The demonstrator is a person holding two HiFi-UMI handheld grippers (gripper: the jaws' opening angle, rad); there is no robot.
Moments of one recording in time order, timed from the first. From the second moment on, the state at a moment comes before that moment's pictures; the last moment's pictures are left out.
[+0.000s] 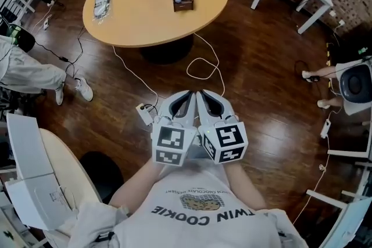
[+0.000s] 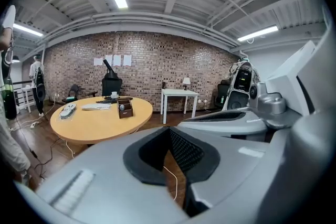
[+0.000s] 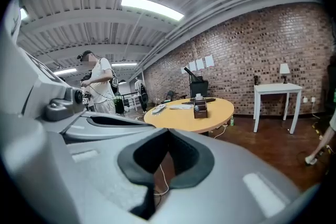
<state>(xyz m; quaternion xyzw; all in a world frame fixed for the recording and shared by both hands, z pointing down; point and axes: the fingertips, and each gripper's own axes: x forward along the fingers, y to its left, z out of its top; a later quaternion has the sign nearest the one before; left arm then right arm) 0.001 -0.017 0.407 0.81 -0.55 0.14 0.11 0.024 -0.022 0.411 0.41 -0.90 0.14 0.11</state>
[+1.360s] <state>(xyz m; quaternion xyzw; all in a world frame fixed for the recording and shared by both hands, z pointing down) -0.012 -0.150 0.410 0.79 -0.58 0.13 0.11 0.014 -0.151 0.411 0.38 -0.91 0.13 0.11</state>
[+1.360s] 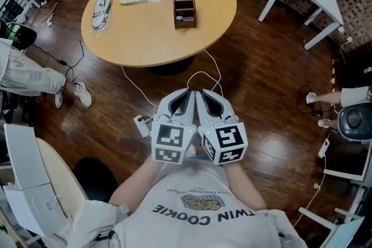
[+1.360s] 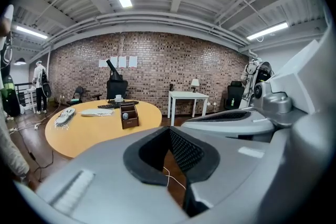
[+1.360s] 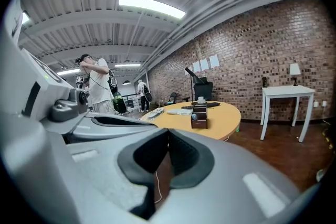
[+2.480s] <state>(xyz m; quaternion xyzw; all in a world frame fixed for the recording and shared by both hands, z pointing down) -0.110 -0.382 0.452 0.82 -0.52 0.22 0.05 -0.072 -0.366 0.437 0.42 -0.89 0.14 0.12</state>
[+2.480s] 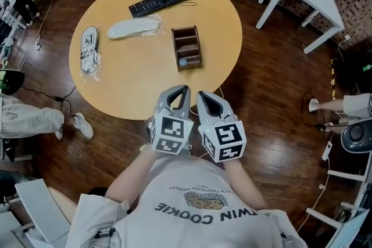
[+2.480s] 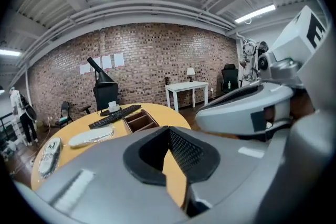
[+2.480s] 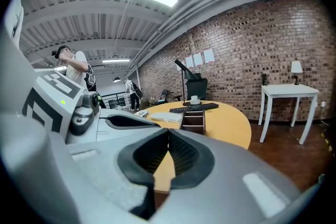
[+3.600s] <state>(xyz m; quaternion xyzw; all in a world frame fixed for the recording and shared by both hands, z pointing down) -0.130 -0.493 0.553 0.82 -0.35 0.43 -0.14 -0.088 -0.416 0.477 0.45 -0.87 0.15 0.15</state>
